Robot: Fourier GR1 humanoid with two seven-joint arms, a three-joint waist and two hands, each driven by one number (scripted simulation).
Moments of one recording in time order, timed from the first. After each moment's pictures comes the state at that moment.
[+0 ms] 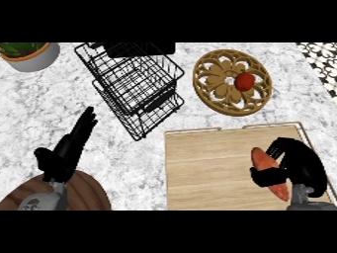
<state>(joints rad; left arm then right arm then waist) -0.07 0.14 -0.01 -1.35 0.01 -0.08 -0.09 -0.01 -0.13 0.06 -1.64 0.94 0.16 0.71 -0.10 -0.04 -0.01</state>
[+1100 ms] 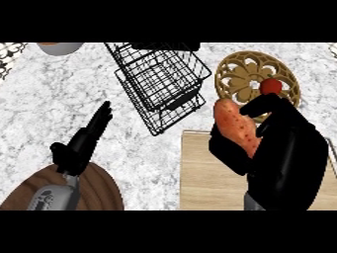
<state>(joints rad) -0.13 0.11 -0.07 -1.35 0.00 -0.12 -0.09 -0.40 -0.01 0.46 -2.02 1.45 0.00 1.23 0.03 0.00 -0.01</state>
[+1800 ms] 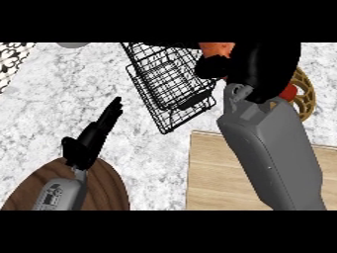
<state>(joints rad) -0.18 0.09 -0.10 -1.34 -0.01 -0.13 -0.07 -0.89 -0.01 0.16 -1.55 1.24 0.01 1.24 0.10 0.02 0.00</state>
